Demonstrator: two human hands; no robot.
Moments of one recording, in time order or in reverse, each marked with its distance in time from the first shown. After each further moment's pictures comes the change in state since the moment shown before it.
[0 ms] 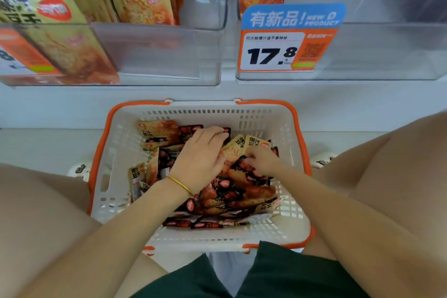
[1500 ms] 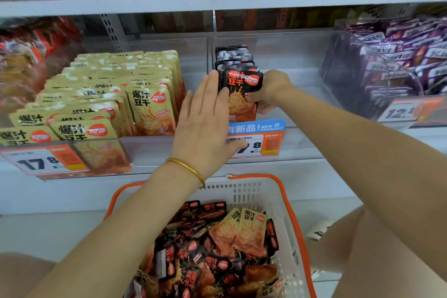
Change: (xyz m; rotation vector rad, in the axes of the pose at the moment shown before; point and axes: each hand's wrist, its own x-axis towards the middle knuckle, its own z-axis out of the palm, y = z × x) left_hand 0.091 0.068 -0.166 0.320 0.494 0.017; right_hand -0.044 -0.129 -0.296 0.331 0.577 0.025
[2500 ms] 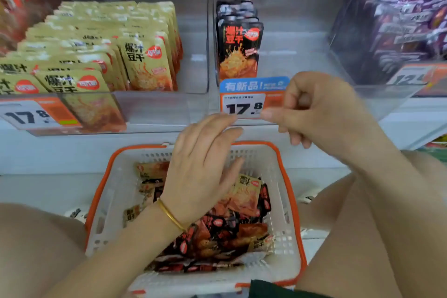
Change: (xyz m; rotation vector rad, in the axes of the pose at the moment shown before) left_hand -0.099 0.016 0.012 -0.280 0.243 0.190; right_hand -0.185 0.027 -0.012 0.198 0.022 -0.362
